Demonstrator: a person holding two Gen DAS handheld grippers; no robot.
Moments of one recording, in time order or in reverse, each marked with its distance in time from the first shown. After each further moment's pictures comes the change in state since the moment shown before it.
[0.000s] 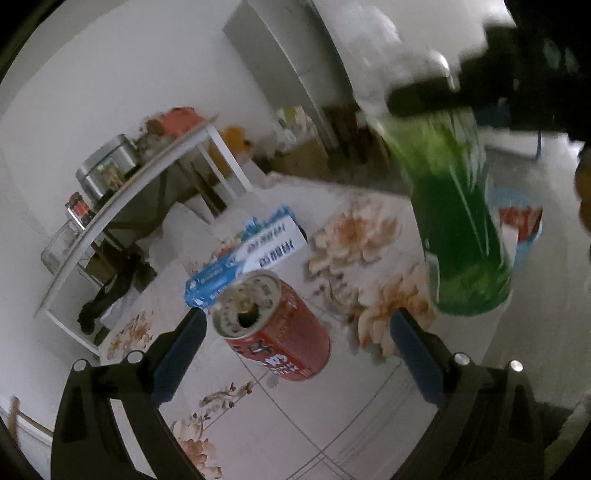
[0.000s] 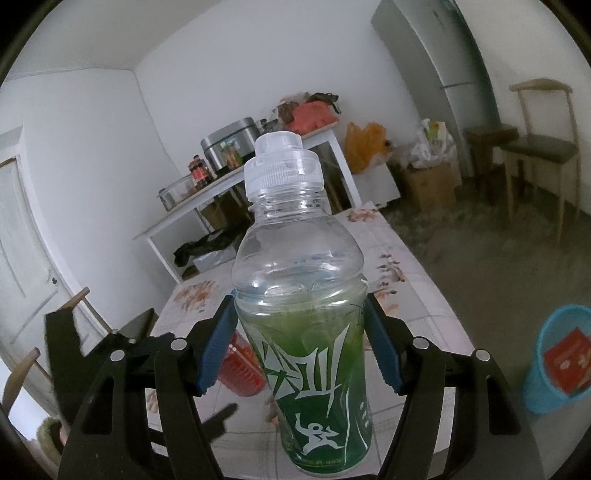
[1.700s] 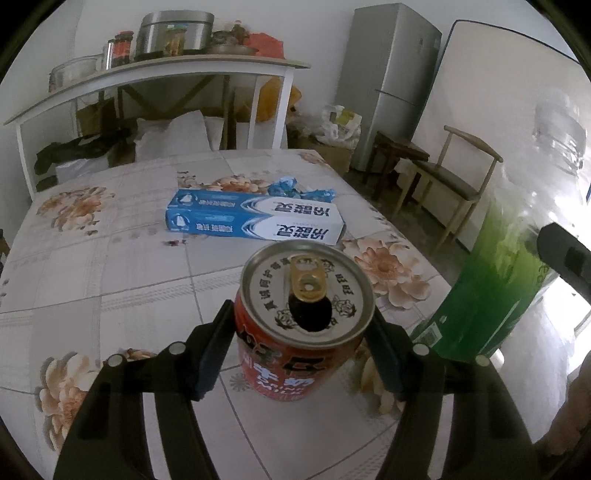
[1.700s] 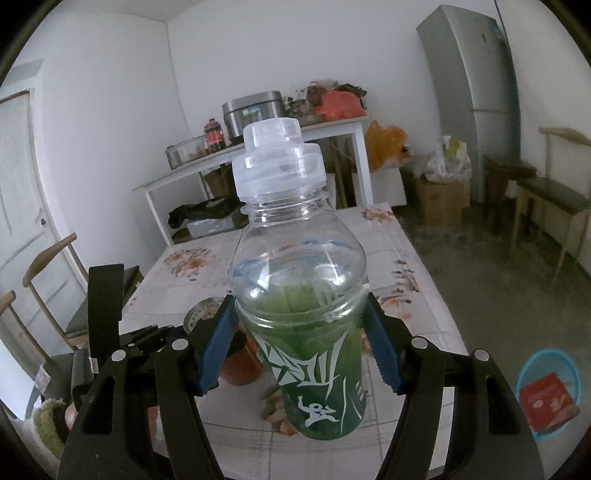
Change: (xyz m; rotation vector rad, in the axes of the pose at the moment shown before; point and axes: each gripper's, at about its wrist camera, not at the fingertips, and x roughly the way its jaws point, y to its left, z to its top) left arm 0.058 0.072 -0.024 -0.618 0.072 -0.196; right arm 0.016 0.041 -0.005 -0.205 0.068 -0.040
